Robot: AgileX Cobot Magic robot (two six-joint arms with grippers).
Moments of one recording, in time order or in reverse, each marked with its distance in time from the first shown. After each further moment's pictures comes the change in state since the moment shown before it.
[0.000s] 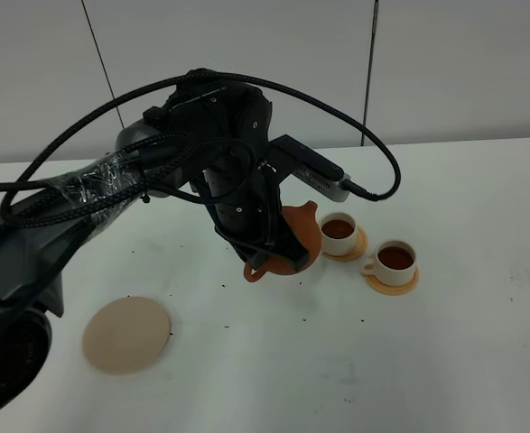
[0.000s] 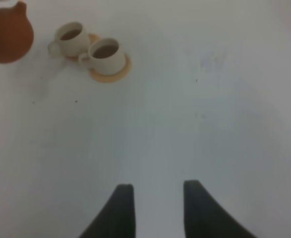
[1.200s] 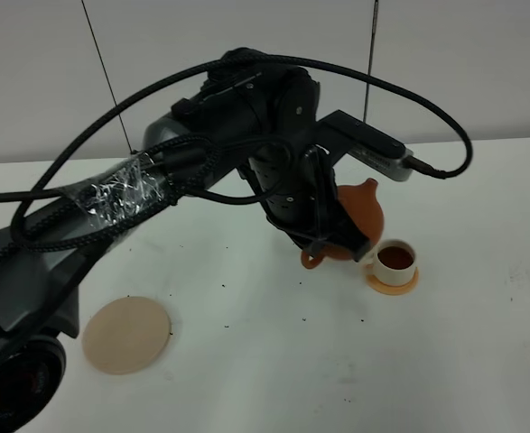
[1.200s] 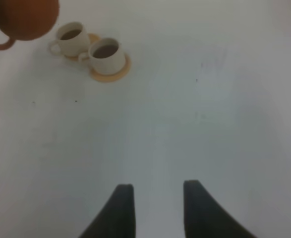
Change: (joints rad) left arm -0.102 -0.022 -0.114 -0.051 0.001 -0.073; right arm 0.000 0.000 0.000 0.000 0.000 0.000
